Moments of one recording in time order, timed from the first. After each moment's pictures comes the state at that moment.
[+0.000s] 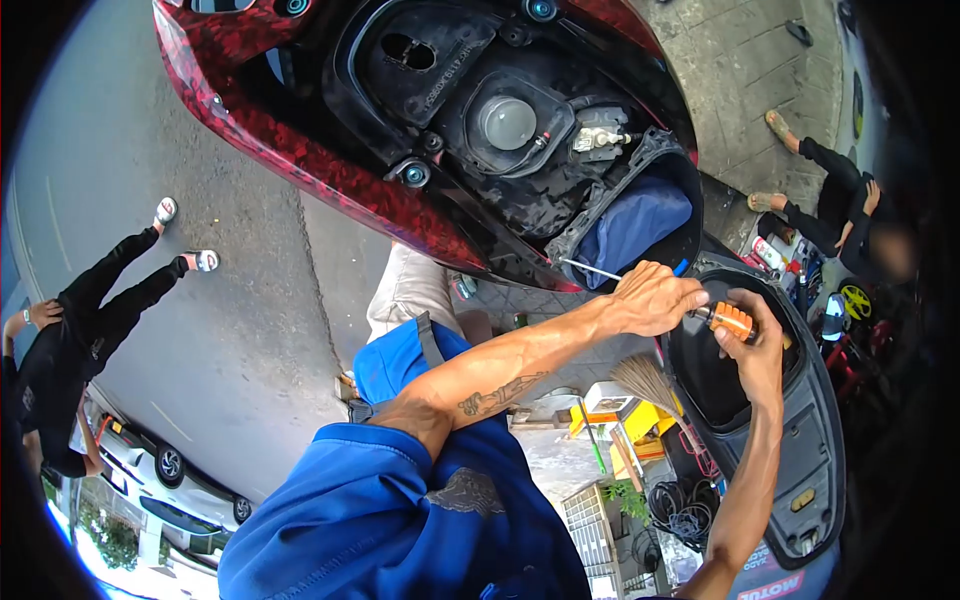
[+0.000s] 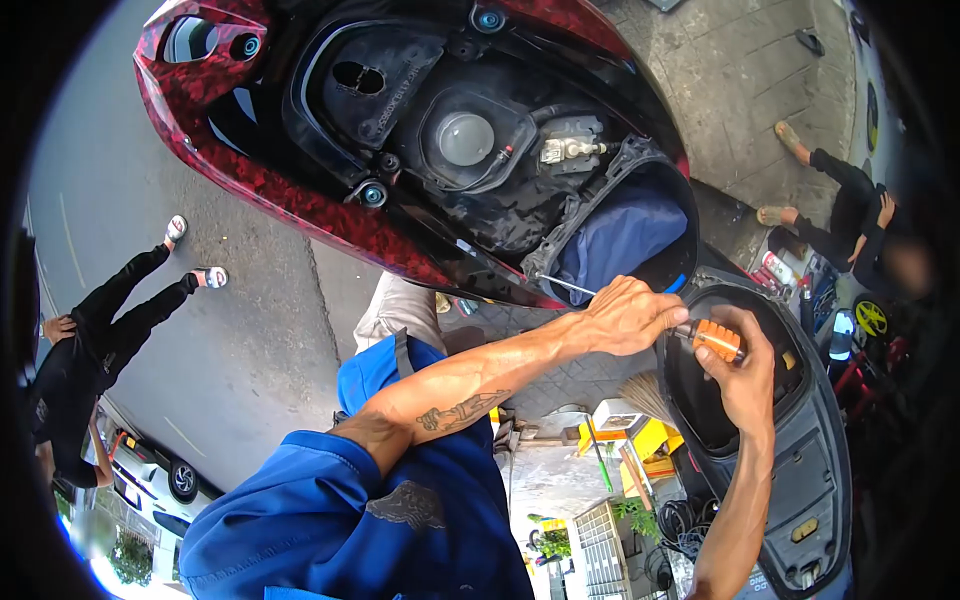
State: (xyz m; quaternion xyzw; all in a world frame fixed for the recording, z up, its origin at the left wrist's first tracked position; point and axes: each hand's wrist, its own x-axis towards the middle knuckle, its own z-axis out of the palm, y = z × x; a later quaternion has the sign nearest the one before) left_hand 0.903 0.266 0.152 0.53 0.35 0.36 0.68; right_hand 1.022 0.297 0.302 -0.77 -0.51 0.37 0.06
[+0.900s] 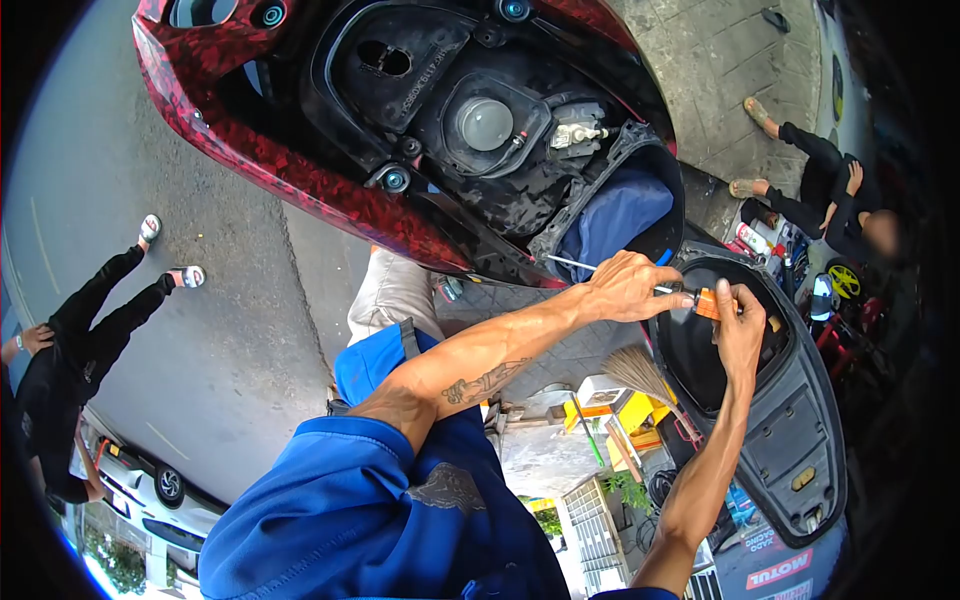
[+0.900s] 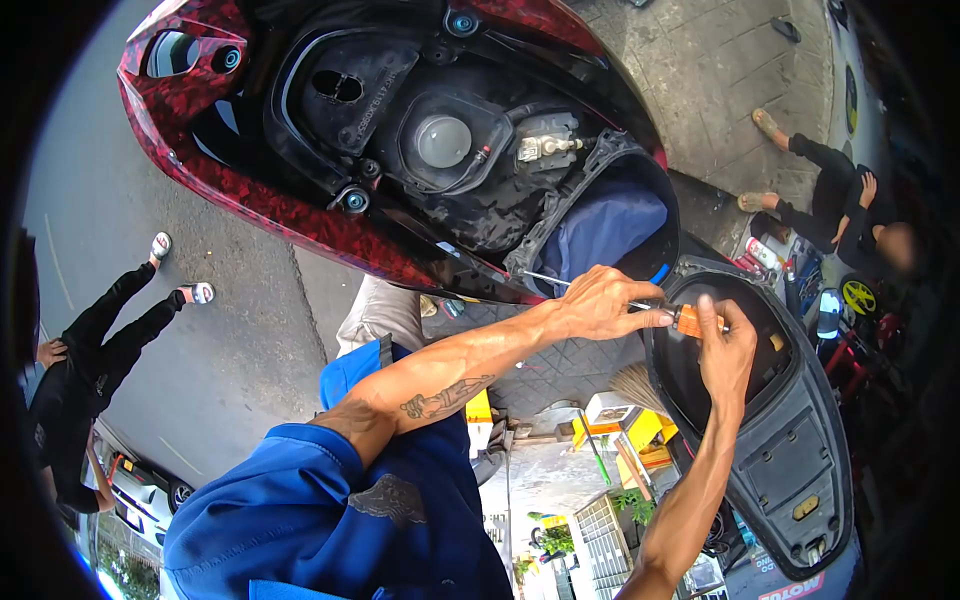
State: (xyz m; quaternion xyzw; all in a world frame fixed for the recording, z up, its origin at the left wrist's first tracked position) left_hand 0.900 0.265 0.141 0.57 0.35 0.37 0.65; right_hand 1.039 0.291 0.298 -0.80 -0.49 0.36 0.05
